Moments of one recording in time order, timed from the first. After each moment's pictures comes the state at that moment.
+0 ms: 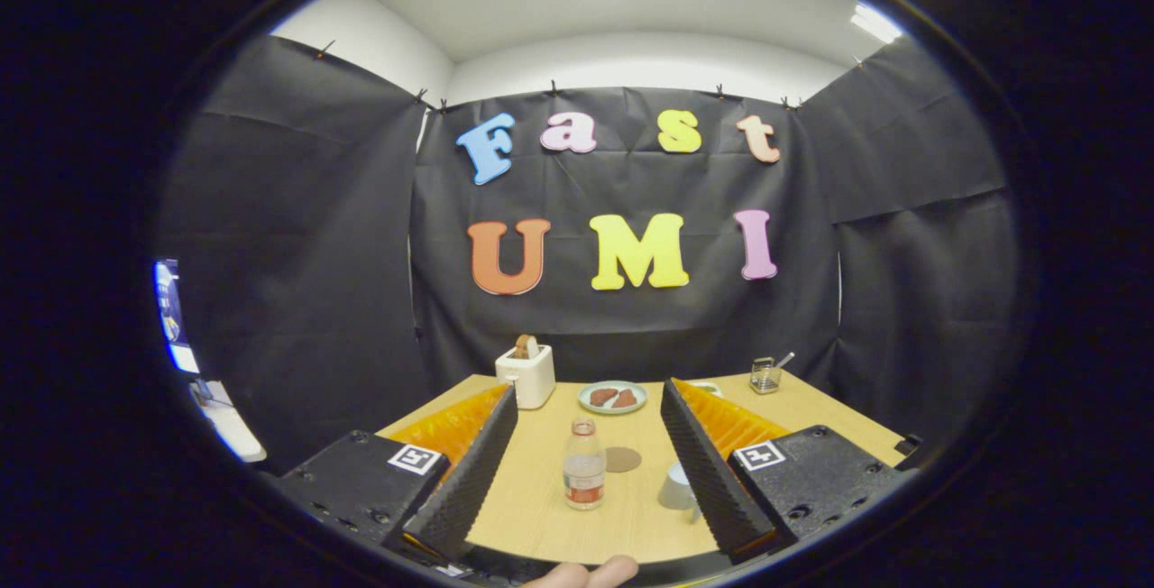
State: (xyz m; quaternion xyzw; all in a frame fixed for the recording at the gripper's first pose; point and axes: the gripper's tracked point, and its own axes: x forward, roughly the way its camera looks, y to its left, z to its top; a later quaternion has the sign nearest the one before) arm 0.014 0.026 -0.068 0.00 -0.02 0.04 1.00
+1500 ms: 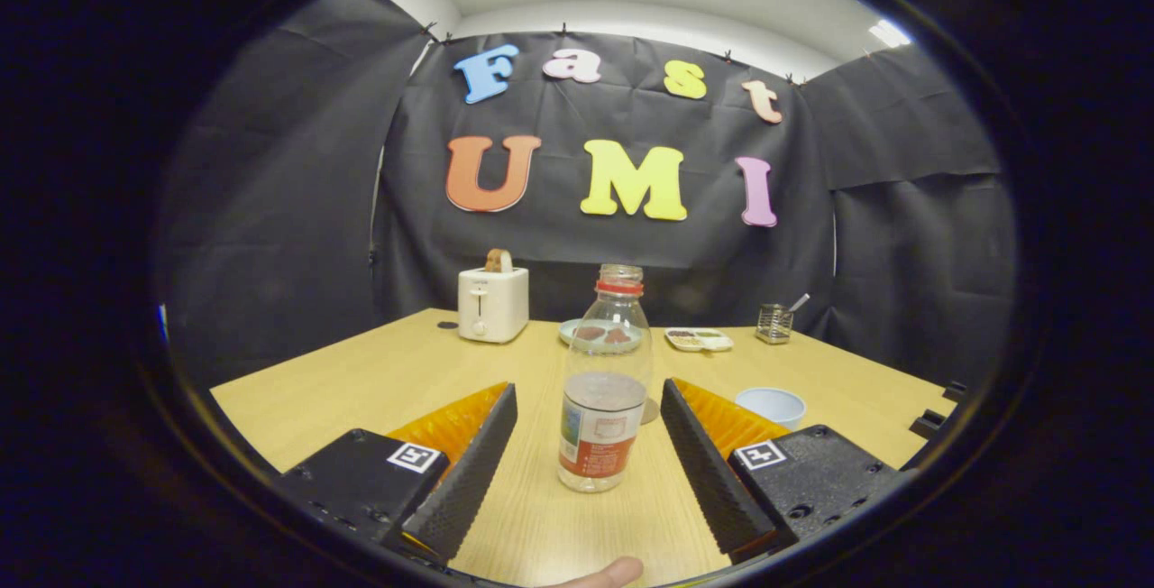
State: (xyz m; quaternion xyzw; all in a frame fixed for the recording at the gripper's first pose) arm 0.146 0.054 -0.271 -0.05 0.02 -0.03 1.00
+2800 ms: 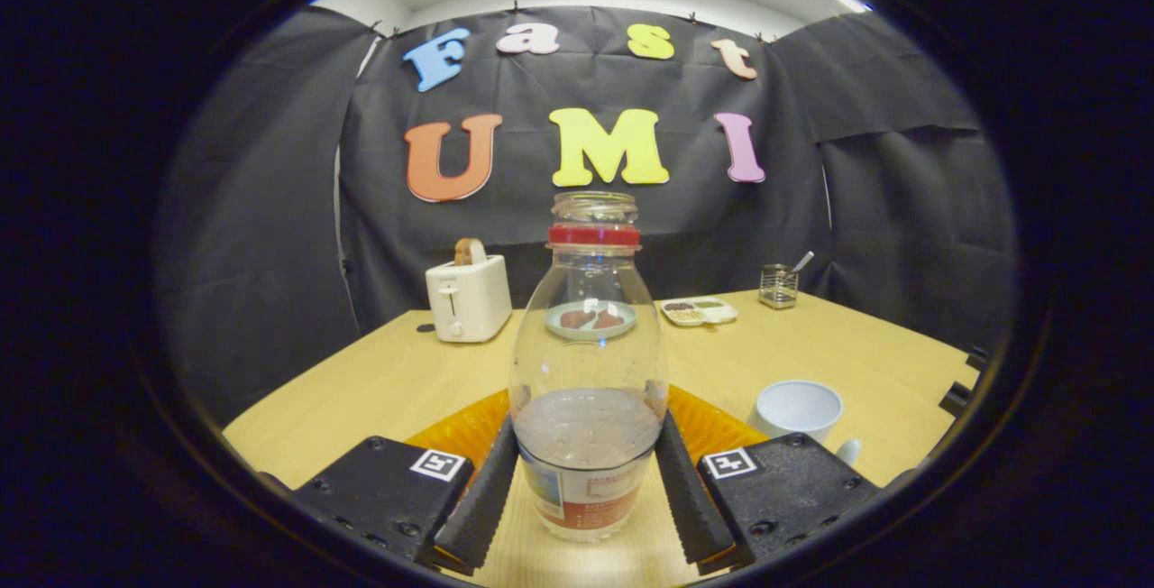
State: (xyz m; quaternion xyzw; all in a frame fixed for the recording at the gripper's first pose) arm 0.192 0.049 -0.260 0.04 0.07 -0.02 1.00
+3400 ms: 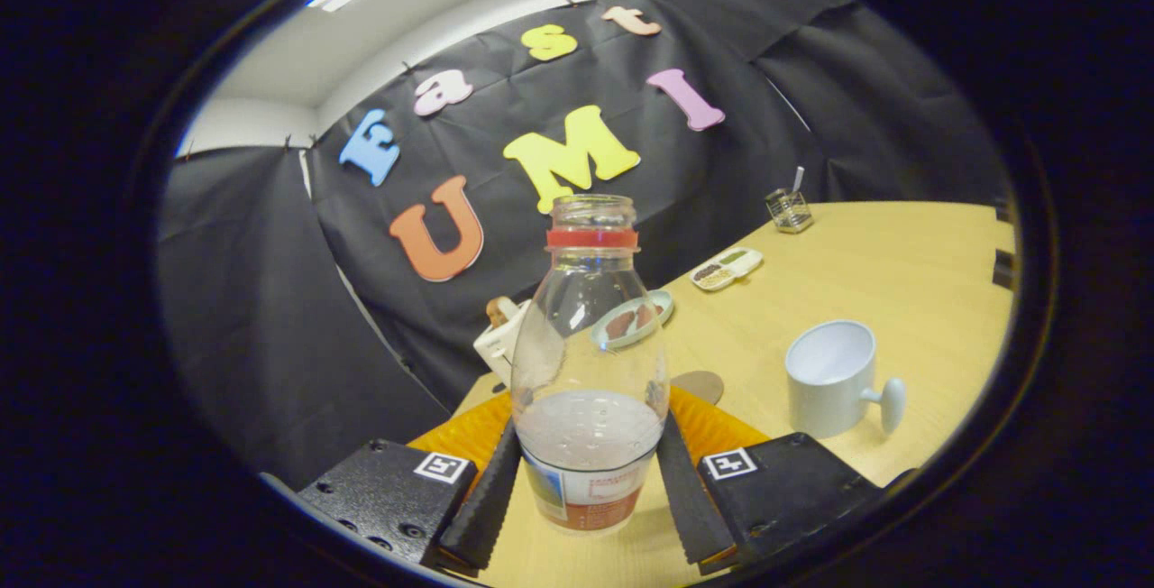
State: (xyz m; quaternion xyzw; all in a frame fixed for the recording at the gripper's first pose) arm 0.180 0.038 -0.212 0.30 0.05 0.01 0.95
